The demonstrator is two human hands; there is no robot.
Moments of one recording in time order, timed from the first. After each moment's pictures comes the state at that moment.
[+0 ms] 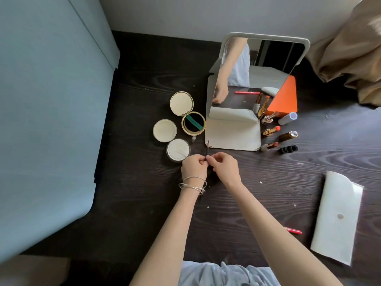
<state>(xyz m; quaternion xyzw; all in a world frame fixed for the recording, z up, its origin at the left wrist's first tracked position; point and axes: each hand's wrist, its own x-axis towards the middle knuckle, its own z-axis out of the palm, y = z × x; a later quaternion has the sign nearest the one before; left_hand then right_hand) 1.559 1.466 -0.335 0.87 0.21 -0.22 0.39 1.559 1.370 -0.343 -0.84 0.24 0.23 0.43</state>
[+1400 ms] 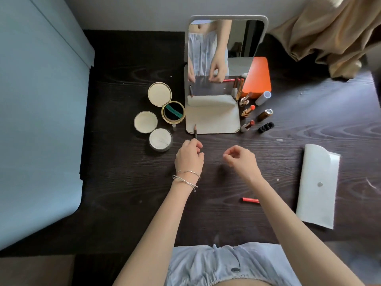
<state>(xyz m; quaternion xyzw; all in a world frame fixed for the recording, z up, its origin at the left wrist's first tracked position) 1.541 1.444 -0.310 0.92 0.07 -0.19 0.32 1.516 1.290 -0.315 -0.85 0.25 0.21 0.42</state>
